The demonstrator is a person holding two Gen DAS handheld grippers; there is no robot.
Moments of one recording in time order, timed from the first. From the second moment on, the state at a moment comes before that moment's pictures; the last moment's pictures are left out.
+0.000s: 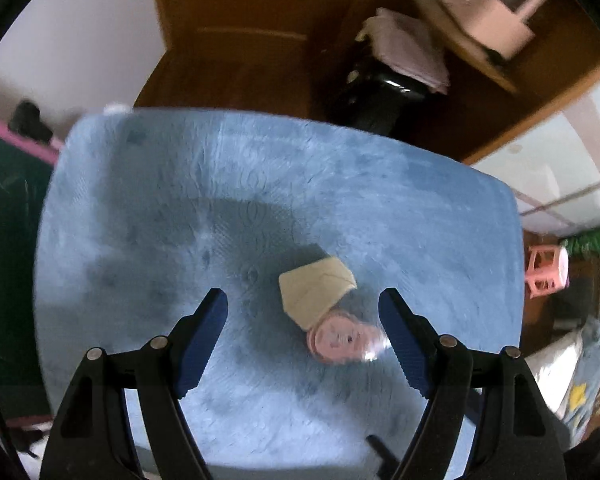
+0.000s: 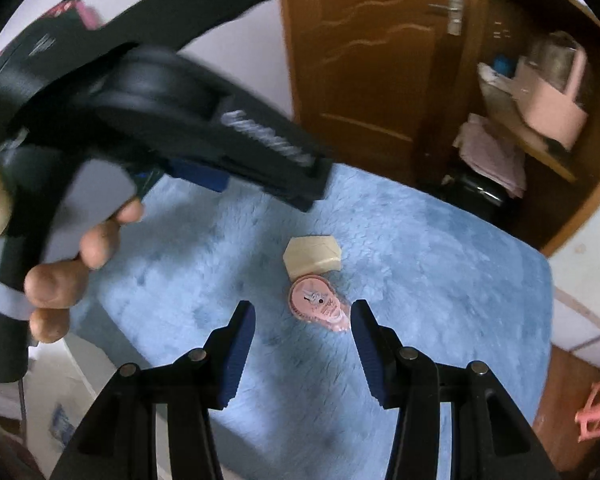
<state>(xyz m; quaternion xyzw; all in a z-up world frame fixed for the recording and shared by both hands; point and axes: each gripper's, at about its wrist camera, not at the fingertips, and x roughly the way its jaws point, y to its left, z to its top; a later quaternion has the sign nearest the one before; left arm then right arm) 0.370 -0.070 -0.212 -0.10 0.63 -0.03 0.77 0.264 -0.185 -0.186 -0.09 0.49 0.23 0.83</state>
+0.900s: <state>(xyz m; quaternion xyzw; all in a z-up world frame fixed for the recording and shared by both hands) 0.385 -0.082 -0.281 -0.17 0.66 0.04 0.73 0.287 -0.174 -0.292 -0.21 0.45 0.38 0.78</state>
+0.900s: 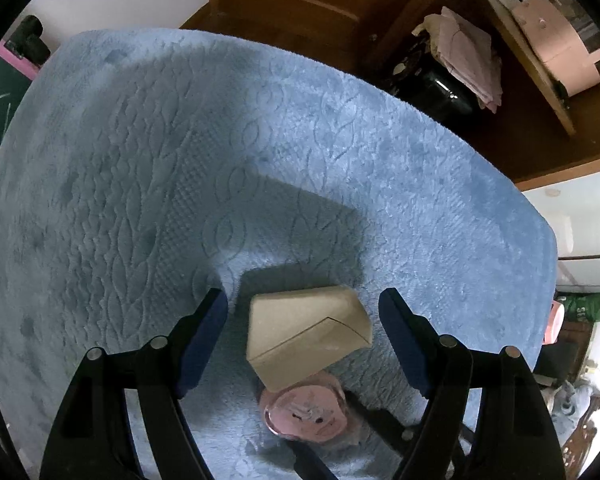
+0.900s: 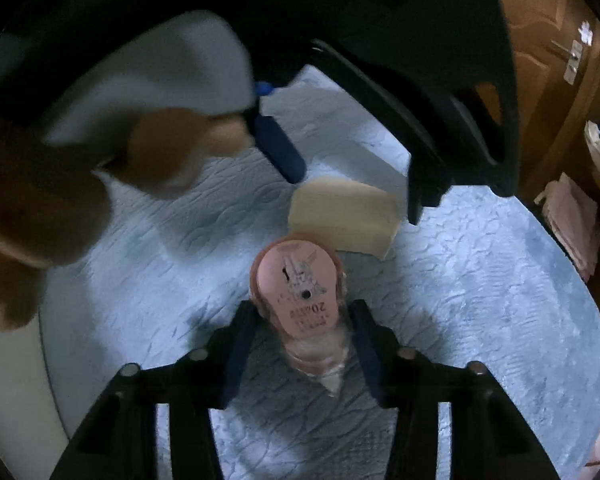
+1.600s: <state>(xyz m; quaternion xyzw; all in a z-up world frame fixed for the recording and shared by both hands) 0.358 -0.095 -0.270 -0.16 0.64 0.11 0.74 0.251 -0.219 -0.268 -0.13 0.47 0.33 0.81</state>
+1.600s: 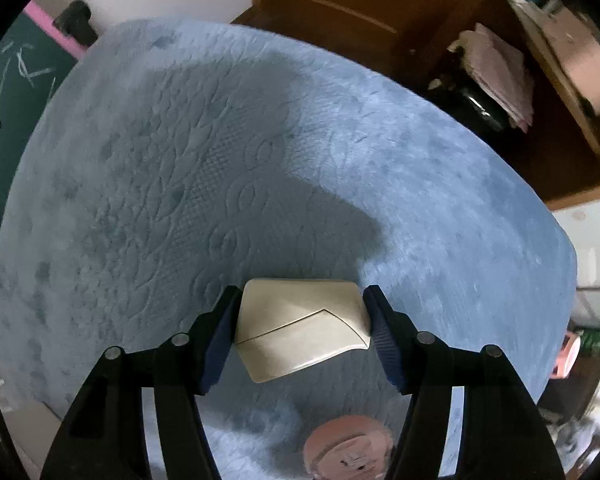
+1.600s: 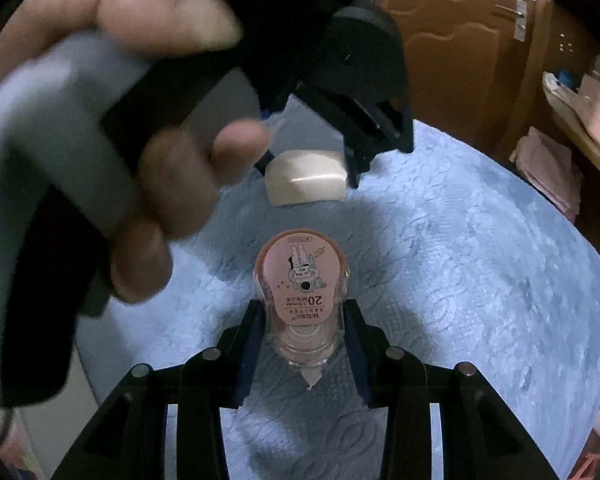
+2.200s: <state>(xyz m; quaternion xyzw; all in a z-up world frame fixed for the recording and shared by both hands) 0.213 -0.045 -0.116 -0.08 0.59 0.02 0.80 0.175 -0.229 -0.147 -0.06 0.42 0.30 0.85</state>
